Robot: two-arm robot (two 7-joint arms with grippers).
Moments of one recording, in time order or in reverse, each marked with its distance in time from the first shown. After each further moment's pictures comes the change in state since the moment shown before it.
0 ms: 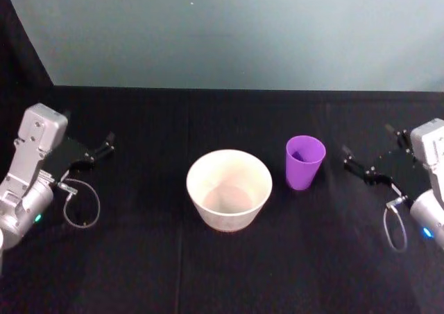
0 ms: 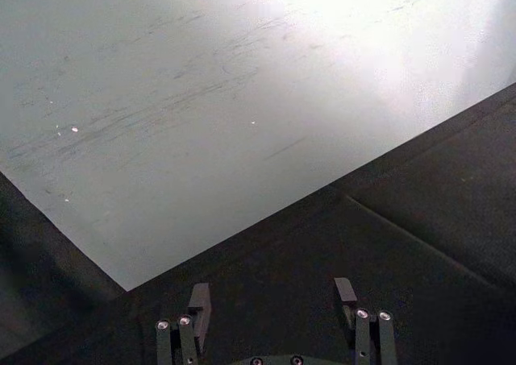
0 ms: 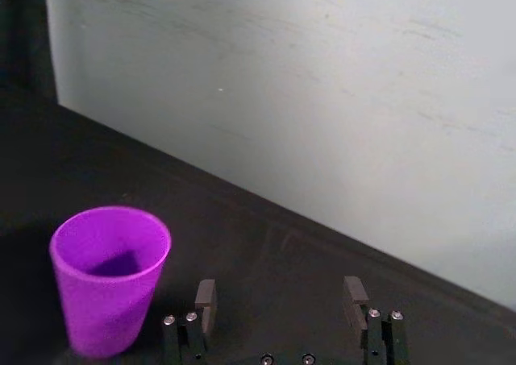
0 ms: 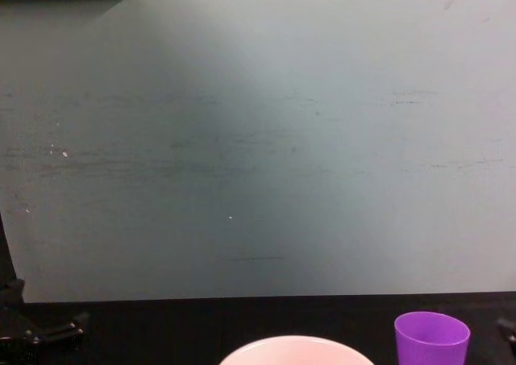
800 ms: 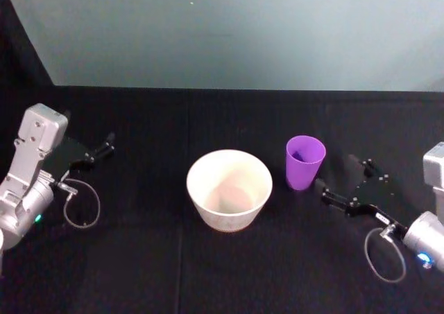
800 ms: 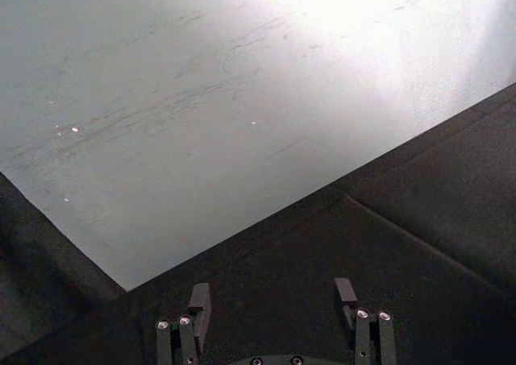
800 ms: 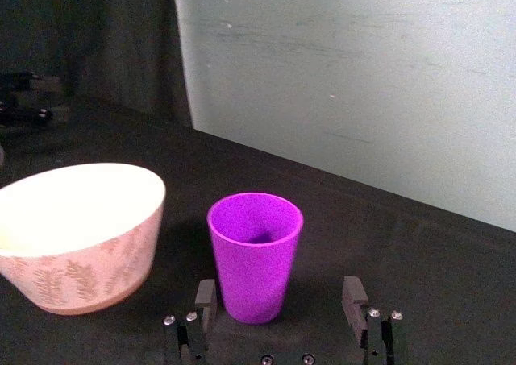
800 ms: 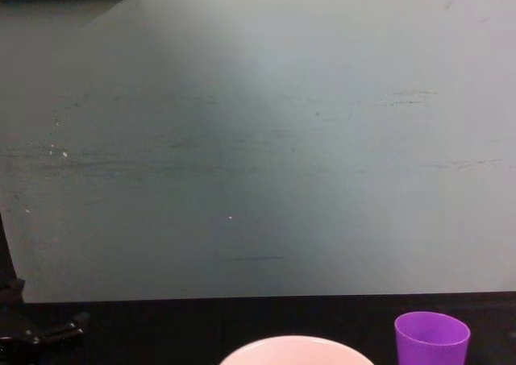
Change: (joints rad) left arm 0.000 0.000 0.000 0.000 0.000 0.000 0.000; right arm -0.030 -0.014 0.031 0.081 0.215 -0.099 0.409
